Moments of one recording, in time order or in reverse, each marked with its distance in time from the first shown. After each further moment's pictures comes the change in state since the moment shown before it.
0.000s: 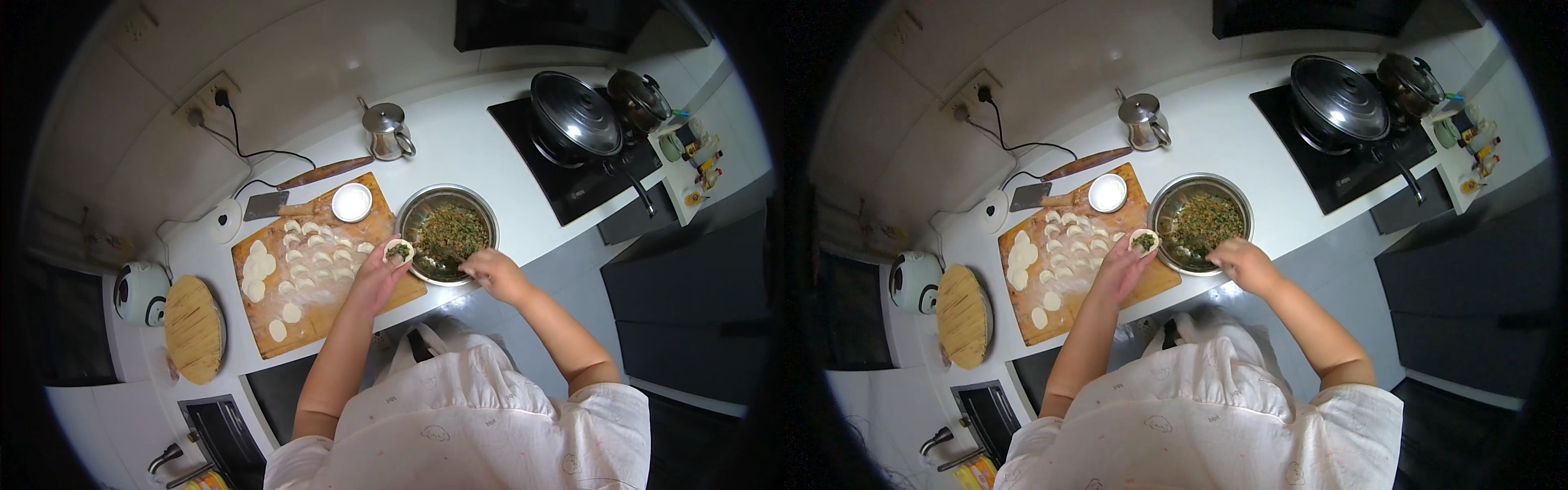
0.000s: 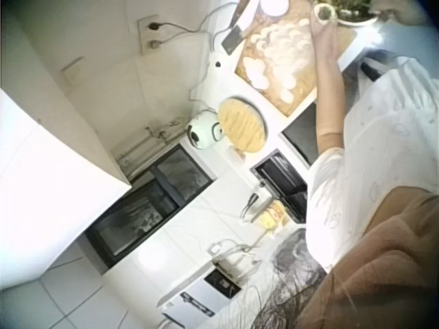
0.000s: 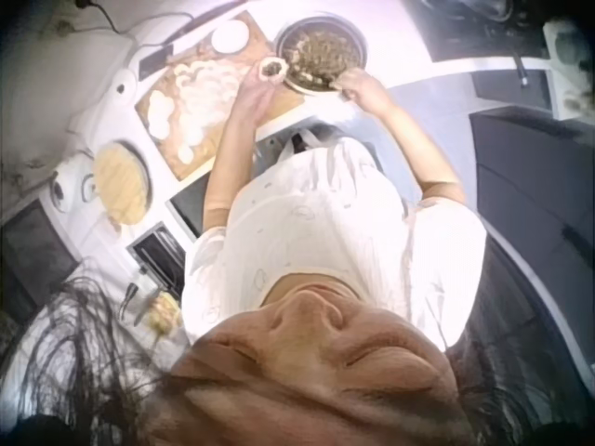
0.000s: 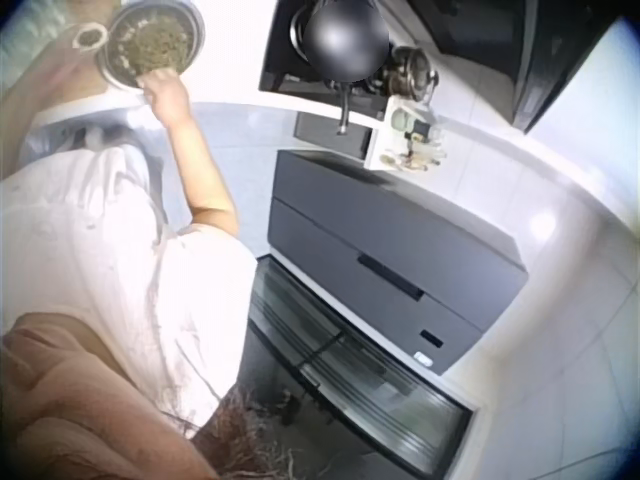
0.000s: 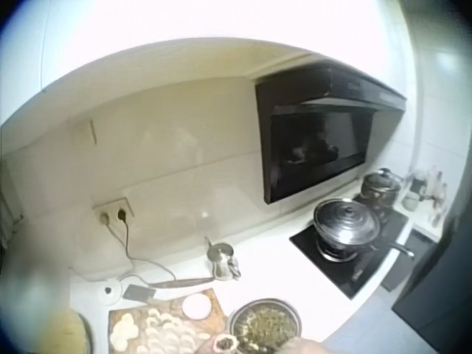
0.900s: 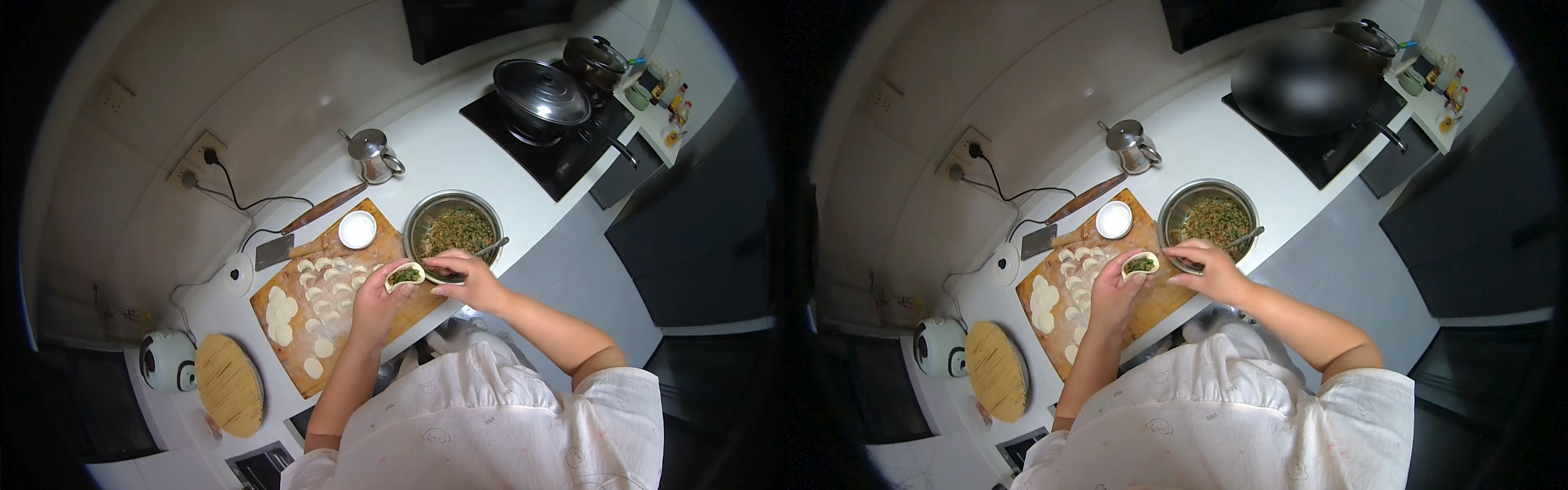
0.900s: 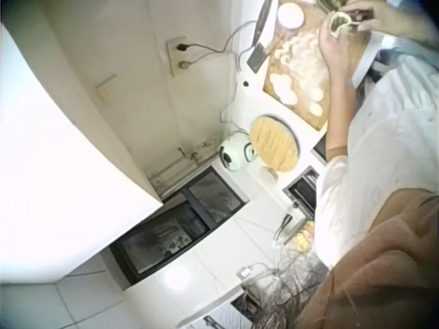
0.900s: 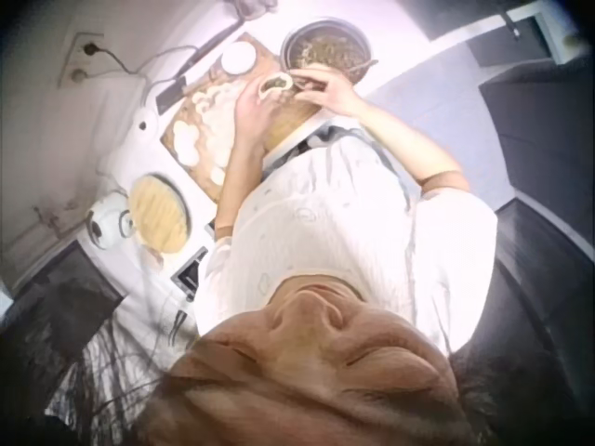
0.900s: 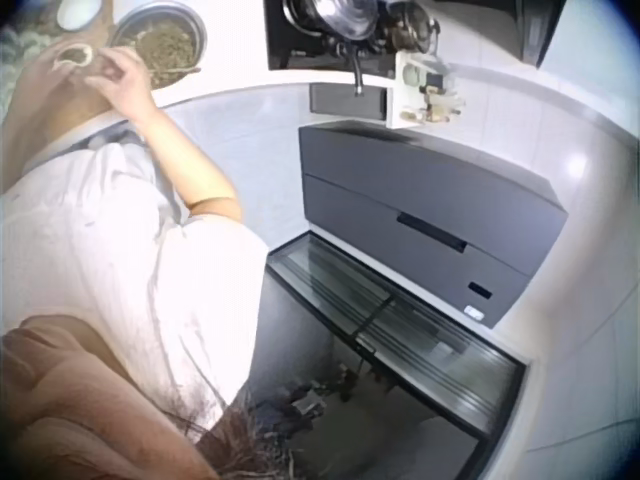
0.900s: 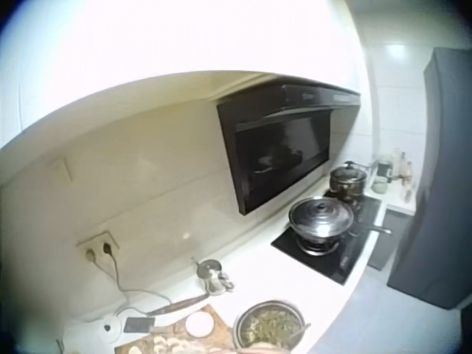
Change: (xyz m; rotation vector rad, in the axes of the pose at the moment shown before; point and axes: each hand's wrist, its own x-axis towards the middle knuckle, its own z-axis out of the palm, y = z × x) left_hand -0.049 0.067 0.025 0.448 -0.161 0.140; right_hand 0.052 -0.109 0.030 0.439 0.224 0.220
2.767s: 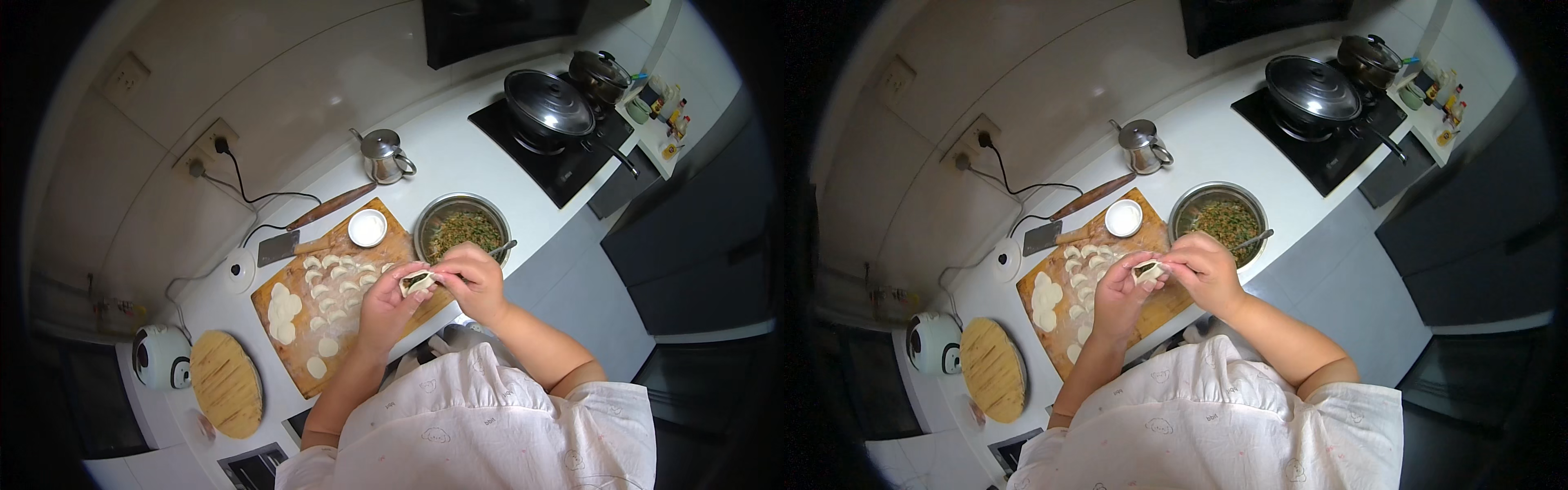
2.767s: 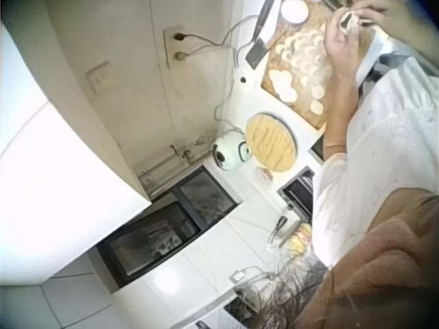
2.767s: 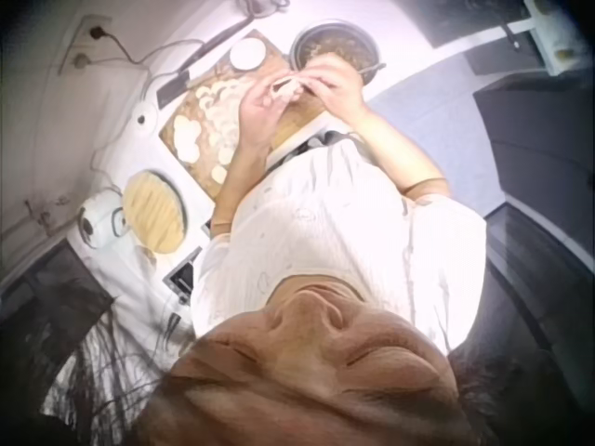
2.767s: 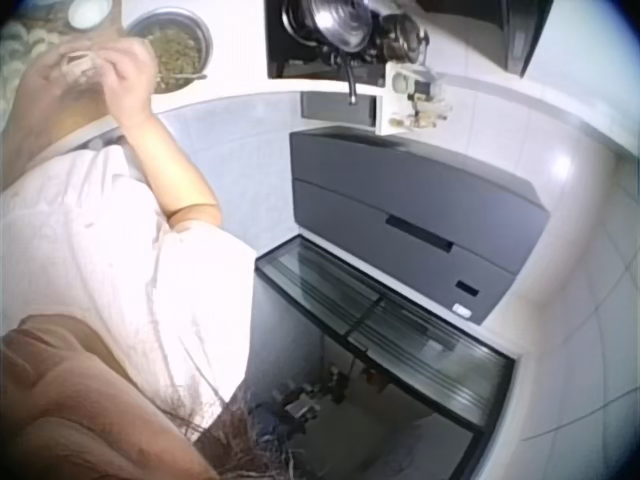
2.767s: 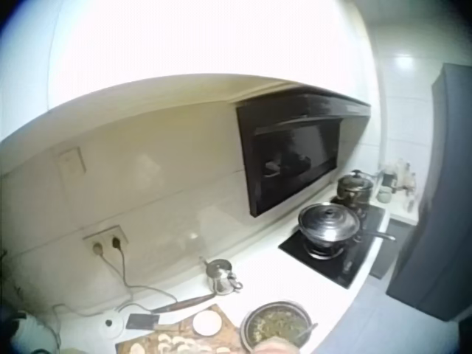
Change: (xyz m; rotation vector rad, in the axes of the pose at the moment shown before) left_hand -0.017 0.021 -0.006 -0.087 -0.122 0.191; right_hand 0.020 -0.050 0.036 -0.134 0.350 -0.325
